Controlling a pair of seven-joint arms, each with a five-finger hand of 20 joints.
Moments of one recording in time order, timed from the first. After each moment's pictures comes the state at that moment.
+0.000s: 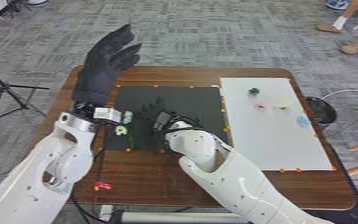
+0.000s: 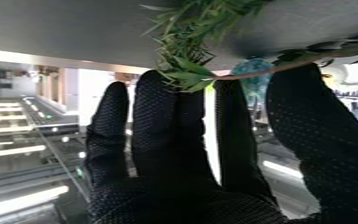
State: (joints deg) left arm 90.8 -53.1 -76.5 -108.9 48.6 -3.9 23.6; right arm -65.9 -78.7 39.5 -83.7 -154.4 -10.4 5.7
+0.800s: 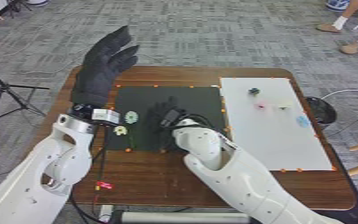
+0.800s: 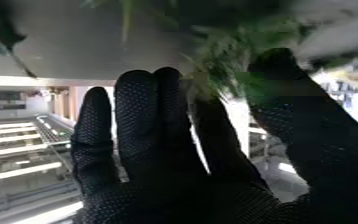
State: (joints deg) left arm 92.3 -53.4 -77.8 -109.2 48.6 -3.8 23.5; right arm -65.4 -75.4 39.5 -86.6 -151.1 -14.2 11.9
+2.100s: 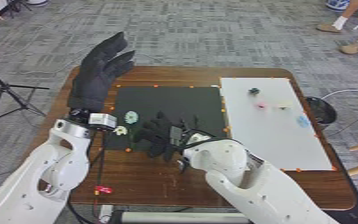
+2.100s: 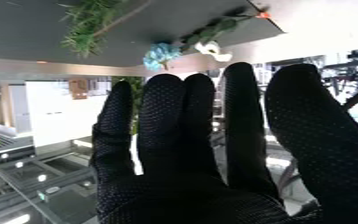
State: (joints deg) left arm 94.9 -53.4 -79.3 -109.8 48.3 -3.5 23.1; right arm -71.7 -64.9 40.5 -103.2 -144.6 -16.2 -2.3
